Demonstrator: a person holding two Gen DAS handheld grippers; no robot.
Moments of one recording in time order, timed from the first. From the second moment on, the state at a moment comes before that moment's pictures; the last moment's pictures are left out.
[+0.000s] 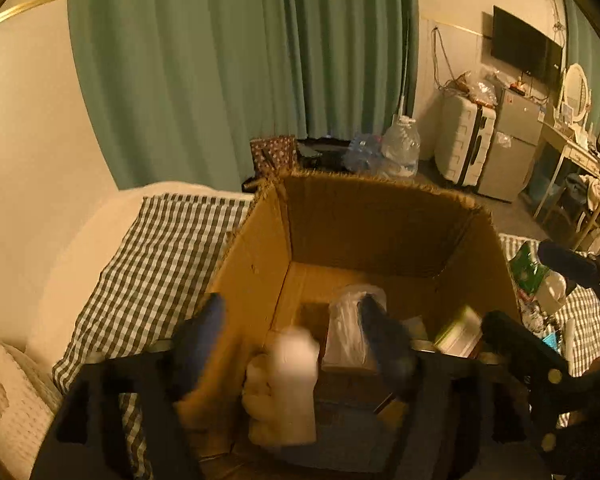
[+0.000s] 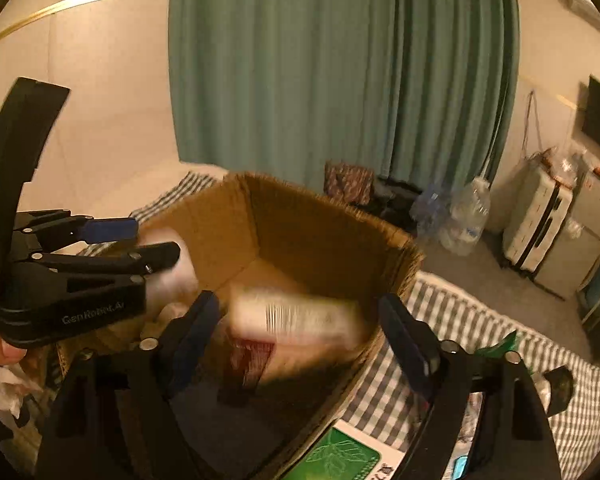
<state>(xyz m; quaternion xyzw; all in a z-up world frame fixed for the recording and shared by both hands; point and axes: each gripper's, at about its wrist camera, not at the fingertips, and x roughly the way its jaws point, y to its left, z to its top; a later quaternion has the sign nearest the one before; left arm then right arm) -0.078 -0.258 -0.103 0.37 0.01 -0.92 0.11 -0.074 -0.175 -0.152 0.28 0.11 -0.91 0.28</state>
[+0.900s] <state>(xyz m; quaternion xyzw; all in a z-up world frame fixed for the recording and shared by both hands) -0.063 -0.138 -0.037 0.28 -0.05 -0.96 0.04 -0.028 -0.034 -0.080 0.23 0.09 -0.96 0.16</state>
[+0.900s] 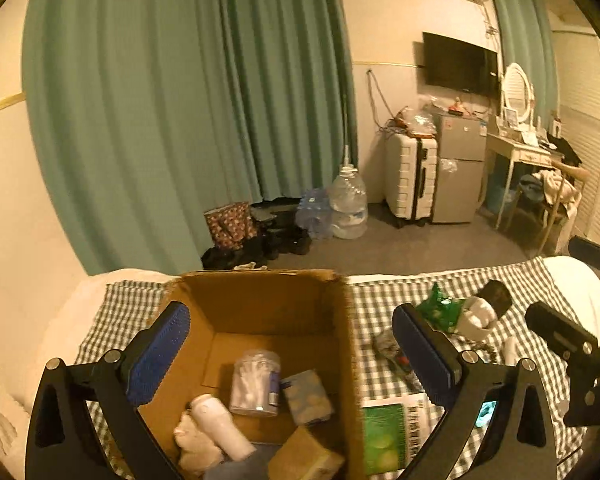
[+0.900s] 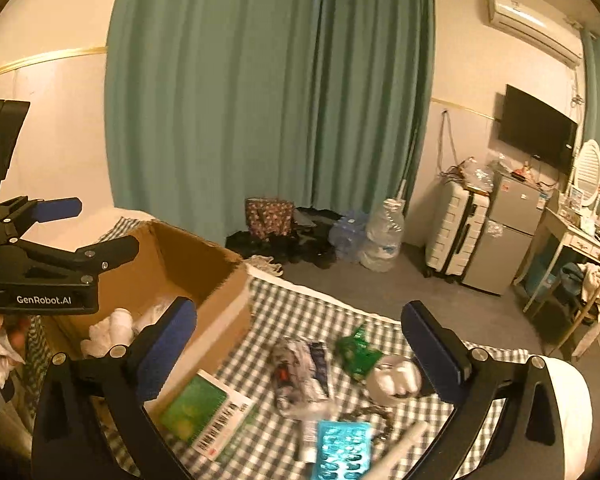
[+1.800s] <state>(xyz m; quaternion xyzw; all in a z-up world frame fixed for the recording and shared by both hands) -0.132 -0.002 -0.125 0.35 -0.05 -0.93 -0.01 -0.053 0.122 -0.164 0.34 0.01 -0.94 0.06</state>
